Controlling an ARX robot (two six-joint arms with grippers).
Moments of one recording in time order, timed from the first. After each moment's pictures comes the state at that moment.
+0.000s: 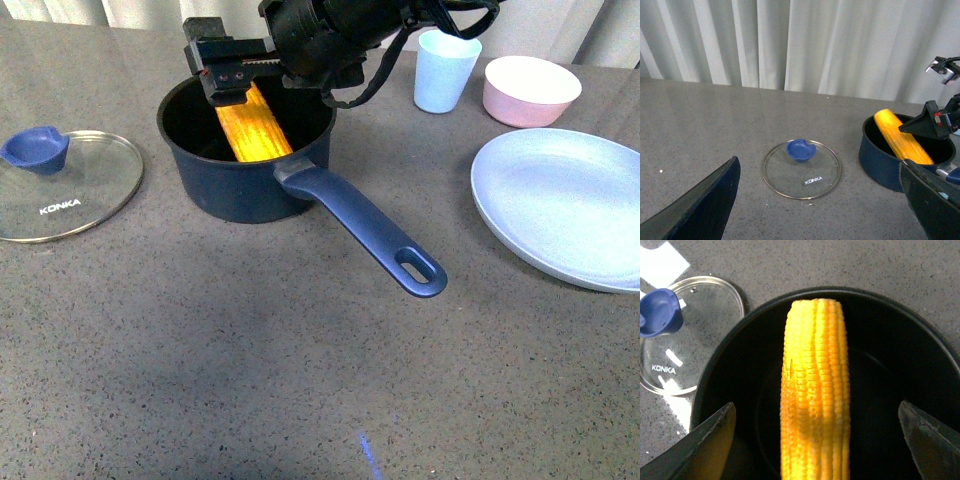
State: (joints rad) left arm 0.00 0.01 0.02 0.00 0.00 -0.01; right arm 0.54 2.25 1.62 0.01 -0.23 0.02
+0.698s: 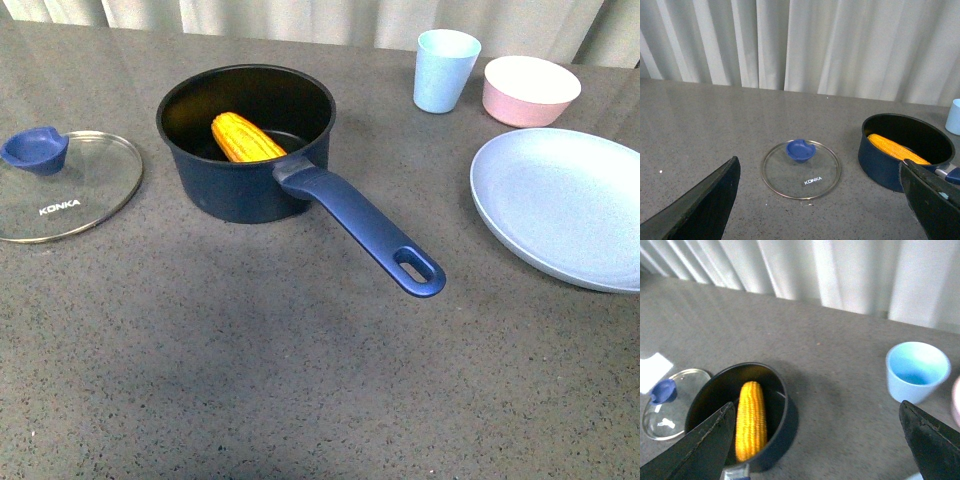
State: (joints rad) left arm 0.00 0.01 0.02 0.00 0.00 -0.01; right arm 0.17 1.57 0.97 0.35 -0.32 0.12
